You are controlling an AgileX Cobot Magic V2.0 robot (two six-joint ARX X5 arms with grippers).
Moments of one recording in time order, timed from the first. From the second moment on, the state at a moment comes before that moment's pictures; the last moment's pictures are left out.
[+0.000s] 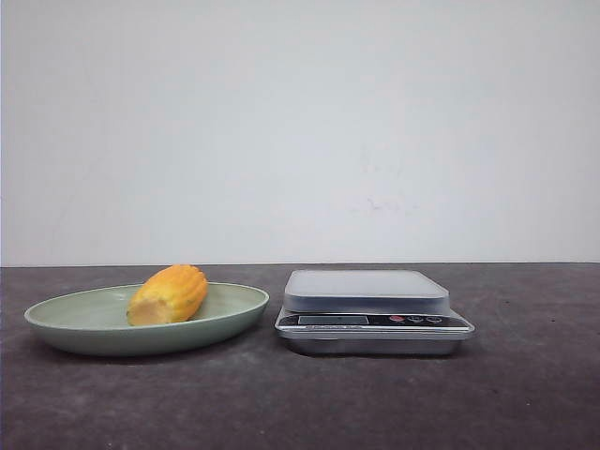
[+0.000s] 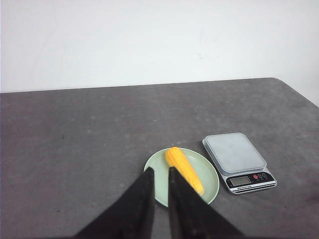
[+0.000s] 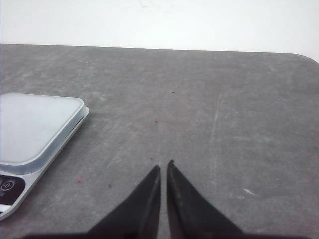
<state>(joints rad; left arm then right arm) -0.60 0.49 1.66 -1.43 -0.26 -0.17 0.12 0.00 0.02 -0.17 0.00 0.05</state>
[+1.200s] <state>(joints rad) -0.15 0.19 0.47 -0.38 0.00 -0.10 0.12 0.00 0.02 -0.17 0.00 0.05</state>
